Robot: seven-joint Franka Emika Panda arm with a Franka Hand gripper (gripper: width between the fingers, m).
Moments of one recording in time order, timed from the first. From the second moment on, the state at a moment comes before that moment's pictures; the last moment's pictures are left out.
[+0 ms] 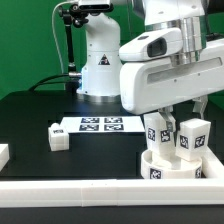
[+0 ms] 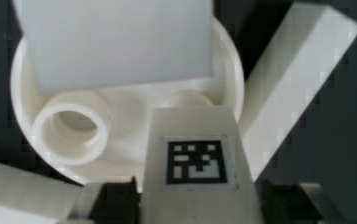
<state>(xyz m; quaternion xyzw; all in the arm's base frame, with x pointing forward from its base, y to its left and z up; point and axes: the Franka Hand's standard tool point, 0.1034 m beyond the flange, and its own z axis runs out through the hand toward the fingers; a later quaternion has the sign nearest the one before) 0.596 0.098 0.082 -0.98 -0.19 -0.06 0.07</state>
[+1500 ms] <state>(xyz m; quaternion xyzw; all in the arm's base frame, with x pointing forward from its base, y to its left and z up) 0.604 0.103 0.081 -0.97 0.19 -0.07 0.09</state>
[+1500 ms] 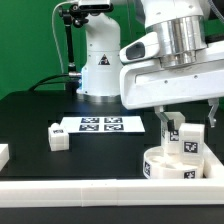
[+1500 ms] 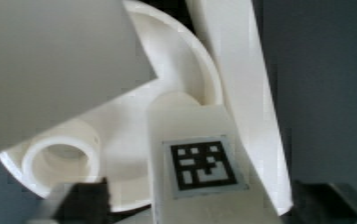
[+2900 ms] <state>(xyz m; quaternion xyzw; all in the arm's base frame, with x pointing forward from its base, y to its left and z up) 0.619 0.107 0.078 -0.98 0.20 0.00 0.05</state>
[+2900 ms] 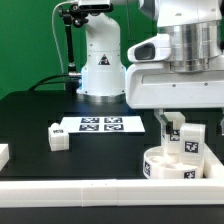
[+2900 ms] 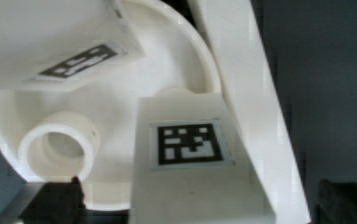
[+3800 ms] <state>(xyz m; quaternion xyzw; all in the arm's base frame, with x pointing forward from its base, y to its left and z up) 0.619 0.101 0.074 -0.98 0.19 0.00 0.05</state>
